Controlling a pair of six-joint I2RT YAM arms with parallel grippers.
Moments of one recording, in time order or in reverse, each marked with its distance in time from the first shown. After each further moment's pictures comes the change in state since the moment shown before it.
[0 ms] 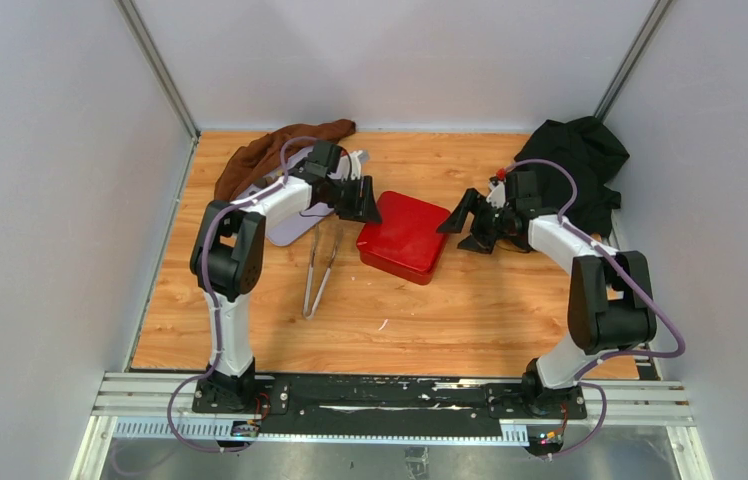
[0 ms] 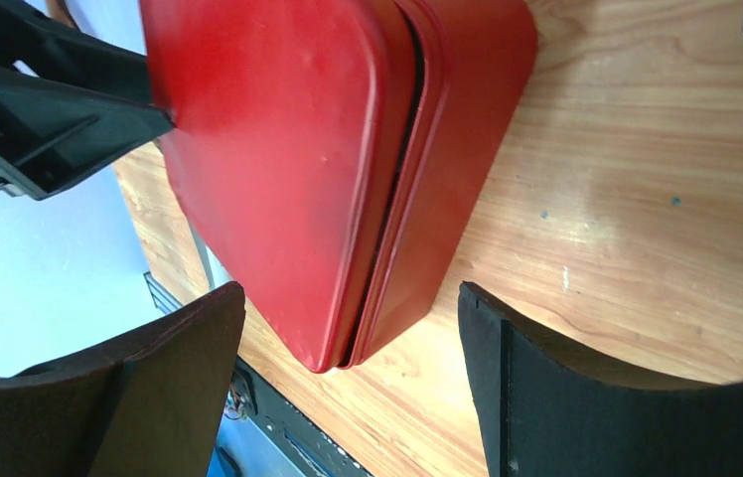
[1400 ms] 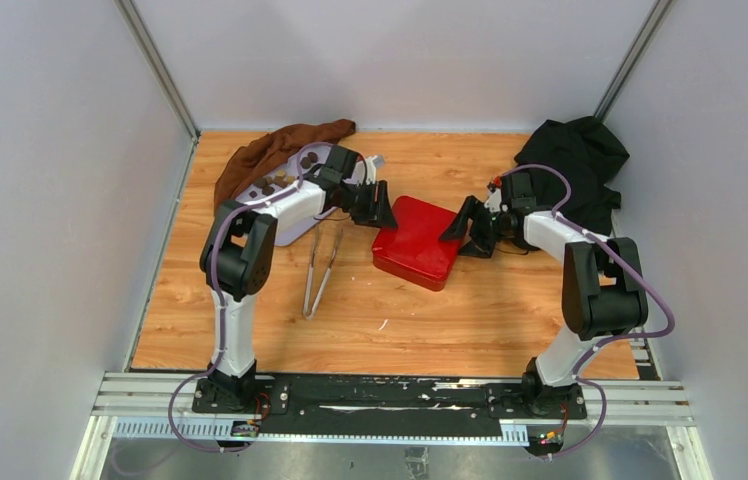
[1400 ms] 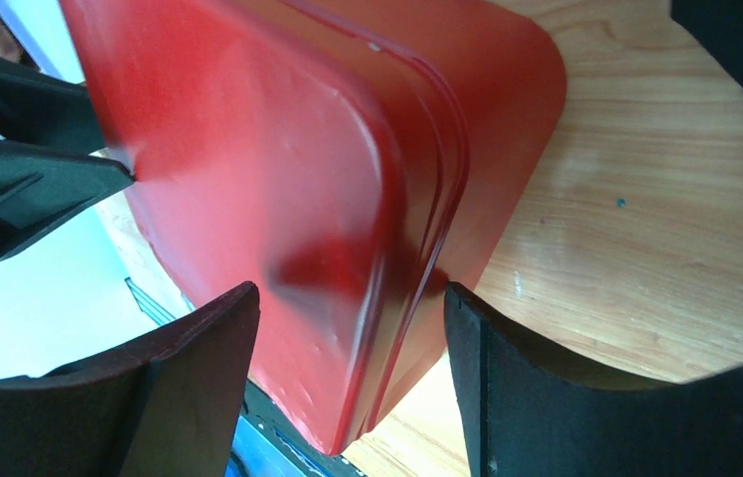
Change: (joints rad) left arm -0.074 0.035 0.013 0.053 0.037 -0.085; right arm 0.001 0.088 0.029 -0.056 0.026 -0.021
